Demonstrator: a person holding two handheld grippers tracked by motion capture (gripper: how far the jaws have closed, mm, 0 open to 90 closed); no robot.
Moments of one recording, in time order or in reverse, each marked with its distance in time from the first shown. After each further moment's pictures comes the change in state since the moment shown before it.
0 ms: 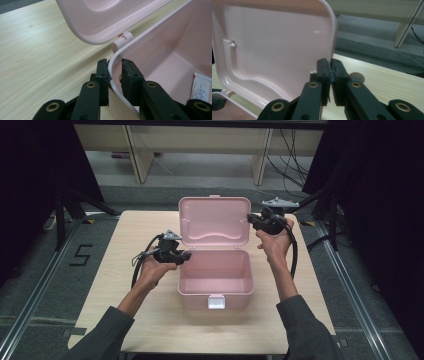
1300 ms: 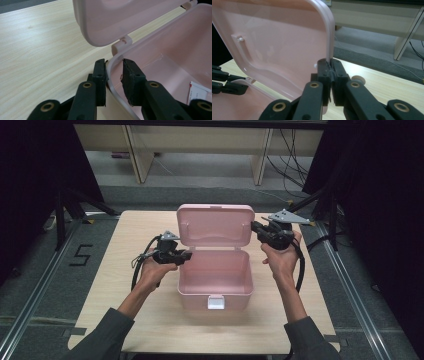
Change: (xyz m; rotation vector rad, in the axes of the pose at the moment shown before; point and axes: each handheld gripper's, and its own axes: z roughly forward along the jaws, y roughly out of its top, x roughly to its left) left arm 0.000 -0.005 0.000 -0.064 -0.011 -0.056; right arm 0.018 -0.022 -0.043 -0.089 0.015 -0.034
